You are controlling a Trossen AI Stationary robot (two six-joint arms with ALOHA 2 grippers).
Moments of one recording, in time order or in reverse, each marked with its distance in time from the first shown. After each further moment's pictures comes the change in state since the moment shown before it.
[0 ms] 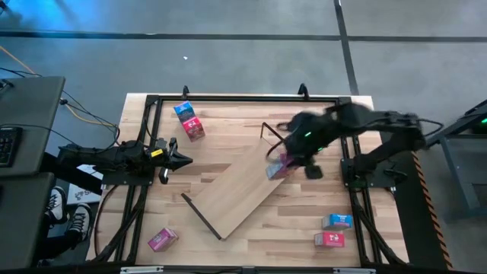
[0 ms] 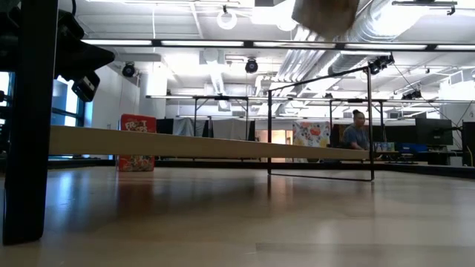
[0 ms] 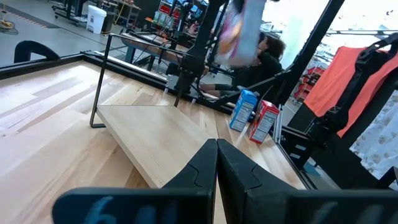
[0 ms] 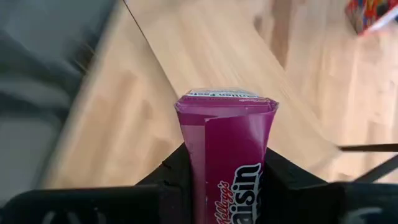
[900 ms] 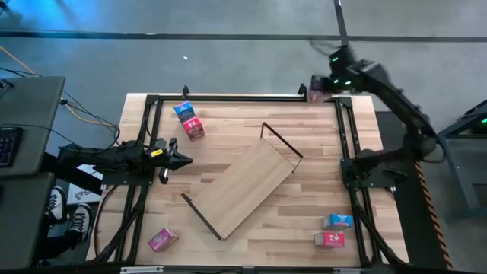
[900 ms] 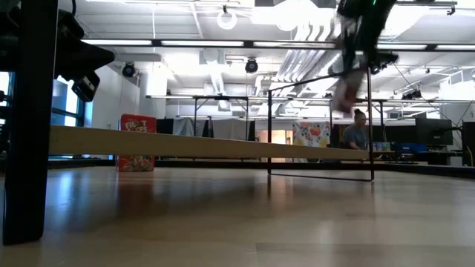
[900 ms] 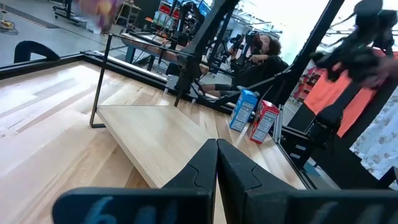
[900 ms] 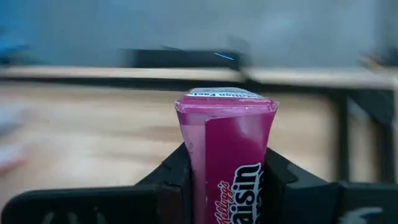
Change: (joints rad) left arm 0.000 0.000 0.000 0.000 0.000 0.000; right arm -1.026 -0.193 -0.290 0.194 0.125 0.687
